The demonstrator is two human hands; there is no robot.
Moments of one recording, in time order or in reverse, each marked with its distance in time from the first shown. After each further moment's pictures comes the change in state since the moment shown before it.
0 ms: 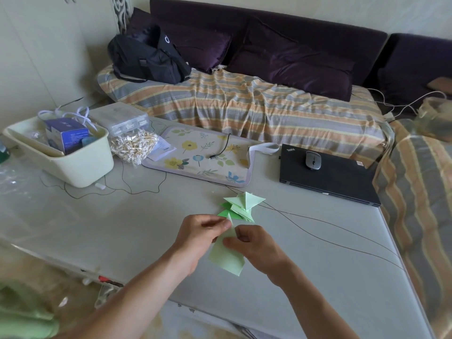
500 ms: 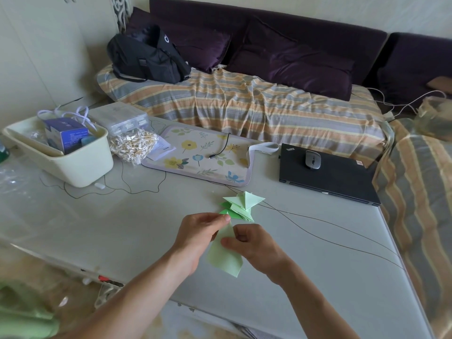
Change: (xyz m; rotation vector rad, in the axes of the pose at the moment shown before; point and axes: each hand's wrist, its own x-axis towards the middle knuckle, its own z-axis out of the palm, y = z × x) left_hand 0.001 0.001 0.003 -0.071 0.076 -0.036; right_hand -0.002 -0.005 -0.001 -0.007 -0.033 -0.042
